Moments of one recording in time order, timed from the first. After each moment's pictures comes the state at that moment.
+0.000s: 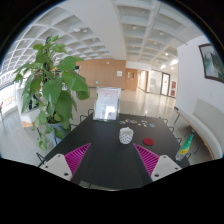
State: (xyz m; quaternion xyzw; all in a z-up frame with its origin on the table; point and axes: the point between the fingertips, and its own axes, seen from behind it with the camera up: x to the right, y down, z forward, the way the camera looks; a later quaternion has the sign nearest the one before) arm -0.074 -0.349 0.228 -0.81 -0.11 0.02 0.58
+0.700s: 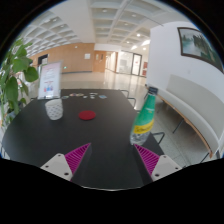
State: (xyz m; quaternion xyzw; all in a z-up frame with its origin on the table) arm 0.228 -0.234 0.071 -0.86 0.02 -0.08 0.51
